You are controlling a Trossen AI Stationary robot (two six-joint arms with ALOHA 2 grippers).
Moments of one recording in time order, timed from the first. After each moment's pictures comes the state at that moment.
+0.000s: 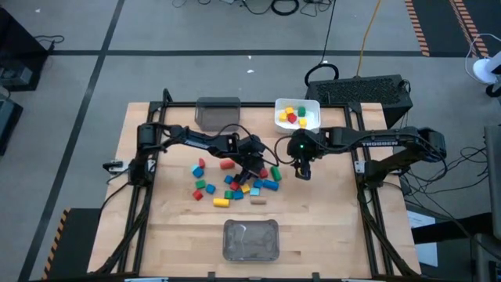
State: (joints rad) left arm 0.19 2.03 1.20 -0.11 0.31 0.70; right arm -0.16 1.34 0.94 -0.67 0.00 0.02
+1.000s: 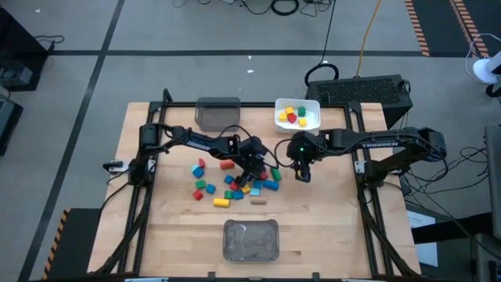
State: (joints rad) left arm 0.18 2.05 1.20 -0.06 0.37 0.72; right arm -0.13 1.34 0.94 -0.66 0.01 0.05
